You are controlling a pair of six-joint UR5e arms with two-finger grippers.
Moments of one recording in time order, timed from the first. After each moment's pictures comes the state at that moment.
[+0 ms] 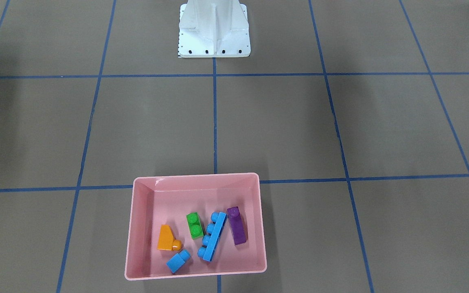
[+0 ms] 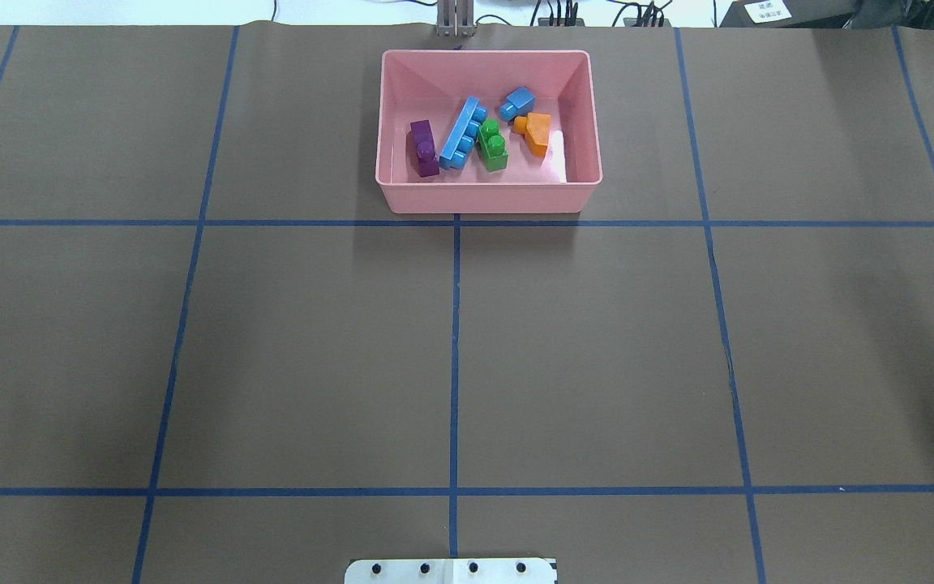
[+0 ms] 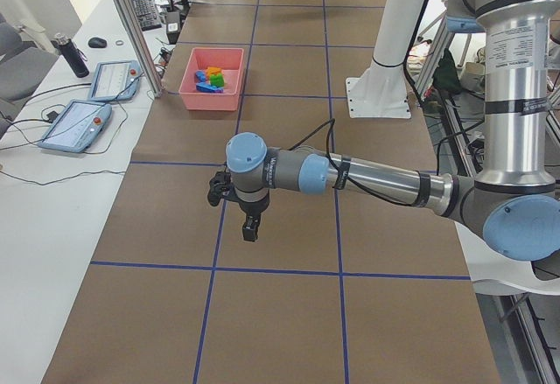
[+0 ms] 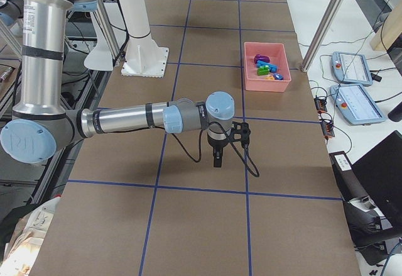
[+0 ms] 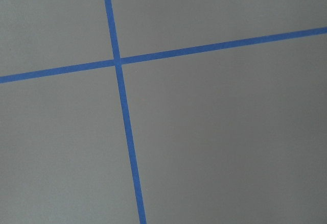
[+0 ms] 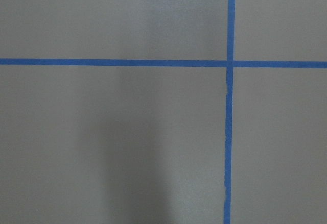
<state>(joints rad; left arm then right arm) -1.46 -1.48 -1.84 -1.52 -2.38 -0.01 1.47 -1.70 1.86 -1.56 2.37 0.19</state>
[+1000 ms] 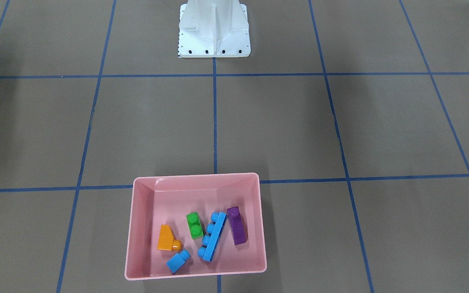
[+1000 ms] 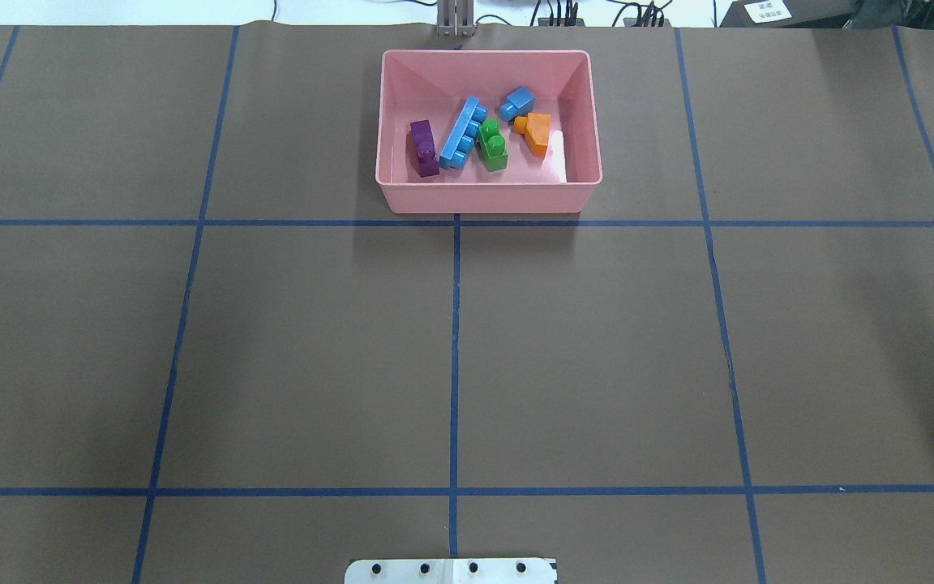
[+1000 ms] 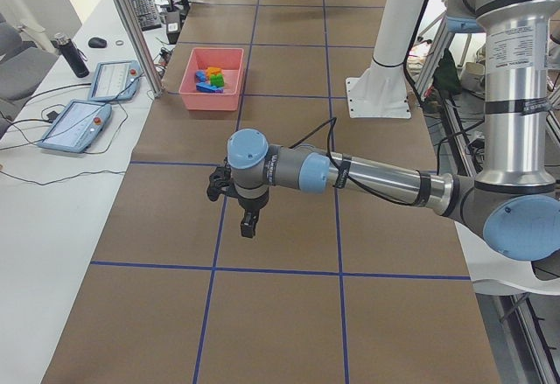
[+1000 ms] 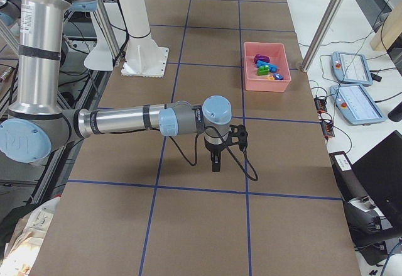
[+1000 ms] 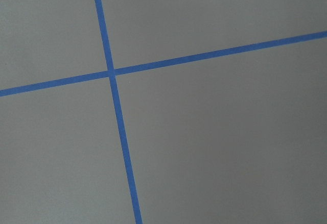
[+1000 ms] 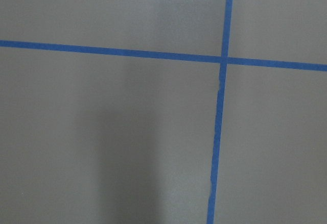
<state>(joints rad) -1.46 -1.48 -1.85 -1.55 -2.38 0.00 1.49 -1.72 1.85 -1.56 2.37 0.09</state>
